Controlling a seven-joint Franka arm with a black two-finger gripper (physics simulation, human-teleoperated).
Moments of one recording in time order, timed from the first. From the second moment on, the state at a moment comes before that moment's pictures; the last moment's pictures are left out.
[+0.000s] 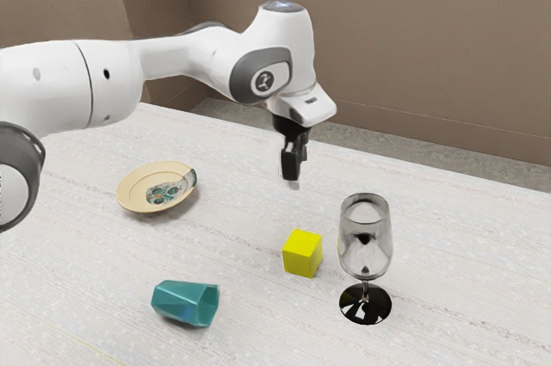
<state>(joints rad) -0.08 0.49 -0.28 -1.41 0.15 1.88 0.88</state>
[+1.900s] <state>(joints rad) -0.02 0.46 -0.30 -1.81 0.02 2.32 1.02</state>
